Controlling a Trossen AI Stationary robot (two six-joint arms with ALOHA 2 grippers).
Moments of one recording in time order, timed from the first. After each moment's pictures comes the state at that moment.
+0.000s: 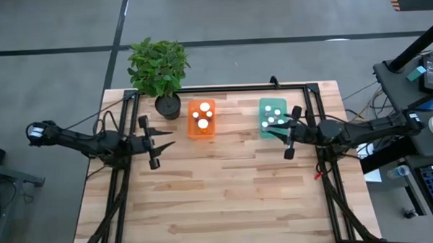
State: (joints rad) left arm -0.23 0.51 0.31 0.38 -0.40 0.45; right arm 0.14 0.65 0.40 0.17 0.39 -0.25
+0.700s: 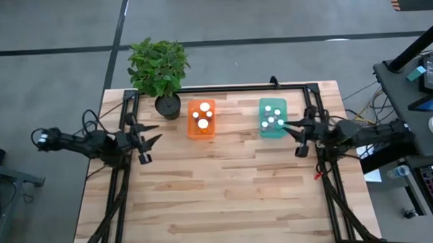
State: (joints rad) left arm -0.23 0.27 0.17 0.39 -0.47 0.45; right arm 0.14 0.19 0.21 0.19 0.38 -0.28
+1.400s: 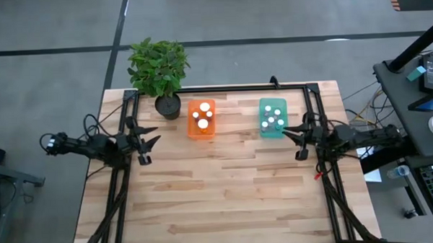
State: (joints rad) left arm -0.23 0.03 0.01 0.39 -0.49 0.39; right arm 0.14 0.00 0.08 0.07 0.39 -0.22
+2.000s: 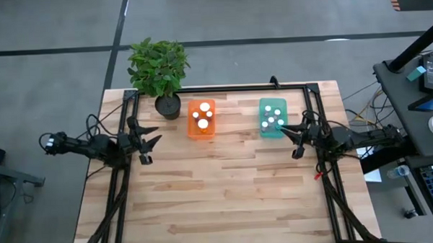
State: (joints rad) left arm -0.23 0.06 0.01 0.37 -0.53 0.32; right arm 0.14 0.01 0.01 0.08 0.49 -0.12
